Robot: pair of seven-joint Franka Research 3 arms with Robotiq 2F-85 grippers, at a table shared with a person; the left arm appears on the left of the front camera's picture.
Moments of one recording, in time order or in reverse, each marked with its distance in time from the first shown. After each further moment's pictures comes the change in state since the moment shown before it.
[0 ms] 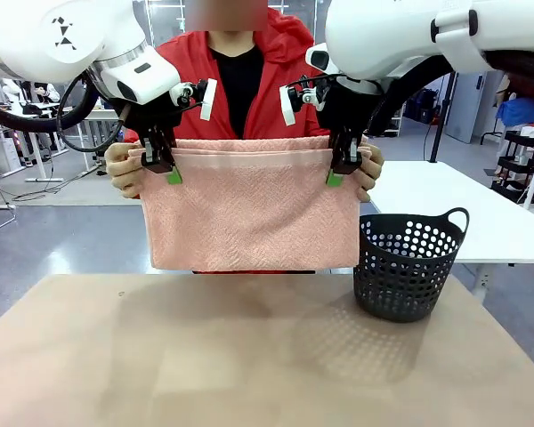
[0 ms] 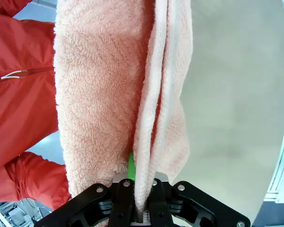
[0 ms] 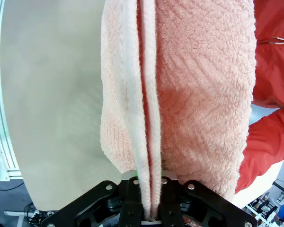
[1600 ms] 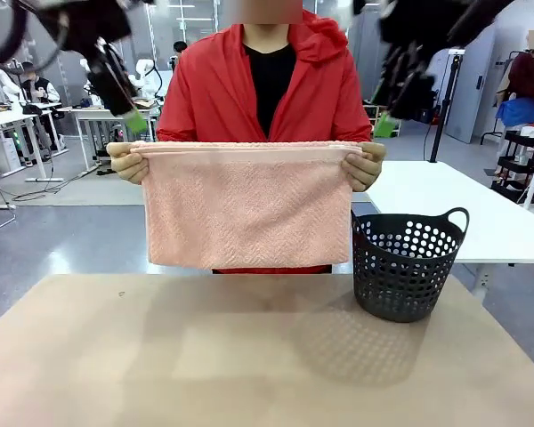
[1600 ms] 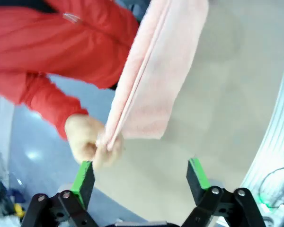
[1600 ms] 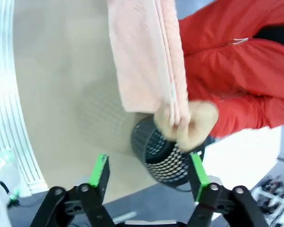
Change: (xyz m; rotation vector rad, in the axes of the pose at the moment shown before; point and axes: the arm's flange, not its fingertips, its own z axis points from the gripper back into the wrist) left arm -0.036 -0.025 0.139 0.115 -0.083 0.368; right arm -0.067 0.043 0.140 -0.095 -0.127 -0.214
